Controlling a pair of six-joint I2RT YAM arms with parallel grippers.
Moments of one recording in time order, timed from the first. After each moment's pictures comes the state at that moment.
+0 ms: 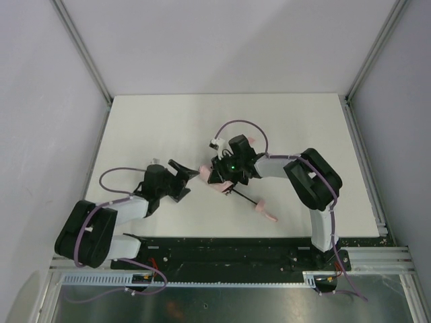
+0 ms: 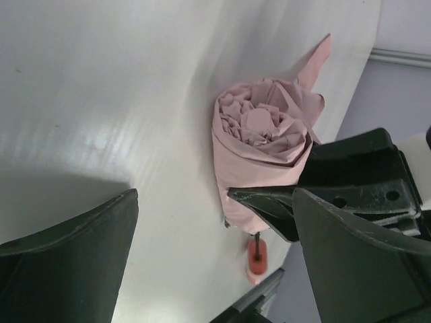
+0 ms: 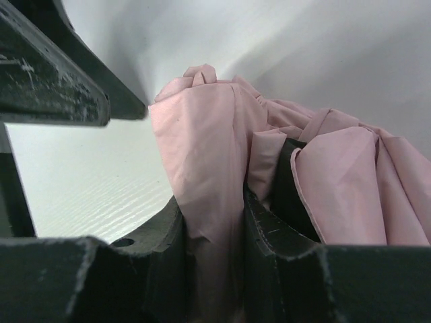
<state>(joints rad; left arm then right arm) -0.30 1.29 0.32 0.36 0.21 -1.24 0.70 2.00 1.14 0.15 -0.56 0.09</state>
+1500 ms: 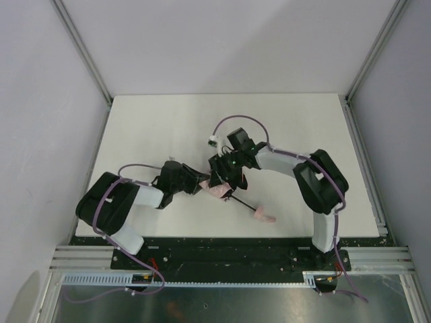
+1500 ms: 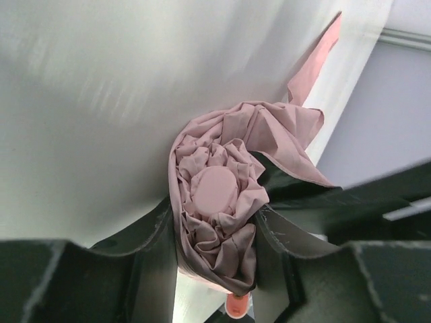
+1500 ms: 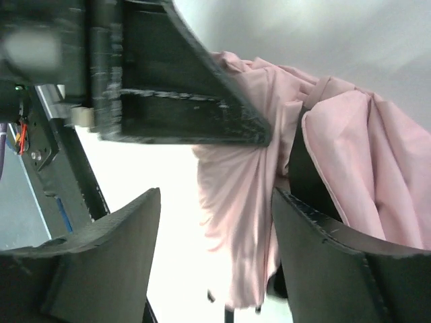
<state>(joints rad) -0.44 1.62 0.41 0.59 0.20 -1.39 0.68 1.97 1.29 -0.22 -0.67 0.10</state>
